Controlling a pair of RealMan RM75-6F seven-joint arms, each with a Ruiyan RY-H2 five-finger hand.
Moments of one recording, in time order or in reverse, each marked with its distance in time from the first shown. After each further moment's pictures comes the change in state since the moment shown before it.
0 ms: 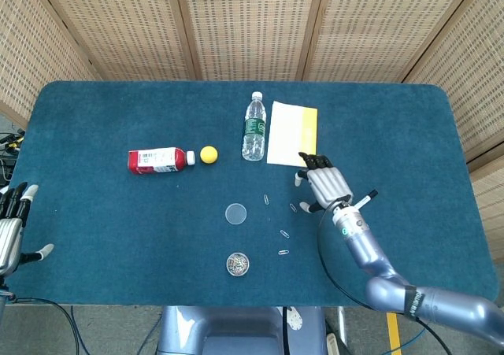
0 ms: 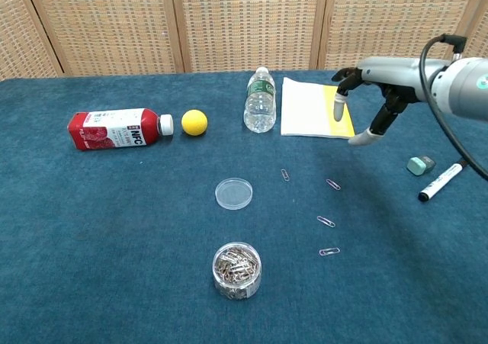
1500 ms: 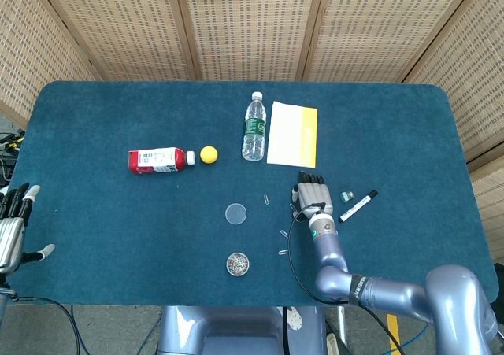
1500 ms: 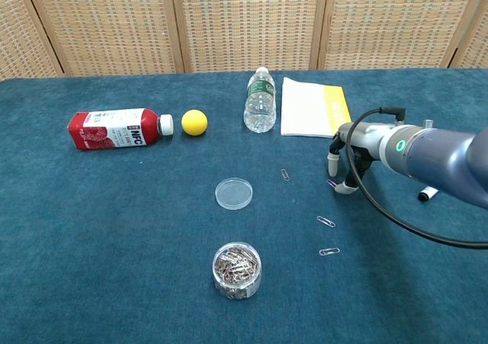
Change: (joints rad) left arm -0.019 -0.003 0.010 0.004 -0.029 -0.014 0.005; right arm 0.166 -0.291 -0.048 0.241 0.463 0.118 -0.257
